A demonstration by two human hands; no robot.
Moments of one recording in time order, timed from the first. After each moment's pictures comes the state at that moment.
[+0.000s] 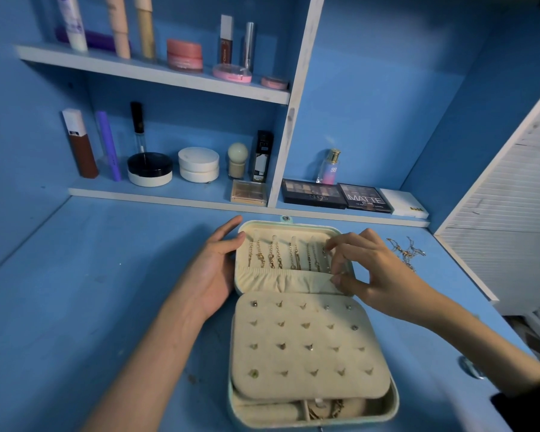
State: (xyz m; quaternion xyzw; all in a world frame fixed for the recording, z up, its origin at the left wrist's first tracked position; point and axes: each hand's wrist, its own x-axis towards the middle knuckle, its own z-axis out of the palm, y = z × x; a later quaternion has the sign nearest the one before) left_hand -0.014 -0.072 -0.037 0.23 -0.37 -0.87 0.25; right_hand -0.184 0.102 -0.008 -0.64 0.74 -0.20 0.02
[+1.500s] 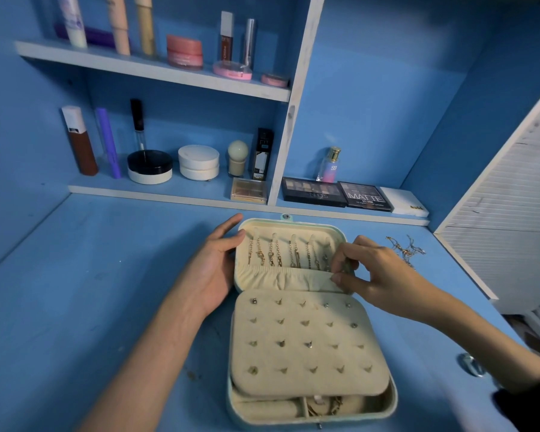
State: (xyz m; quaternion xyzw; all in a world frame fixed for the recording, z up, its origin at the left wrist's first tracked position) left_hand -0.015 -0.072 -0.038 0.23 -0.37 -0.87 0.25; right_hand -0.178 0.106 0.001 -0.62 0.75 -0.20 0.07
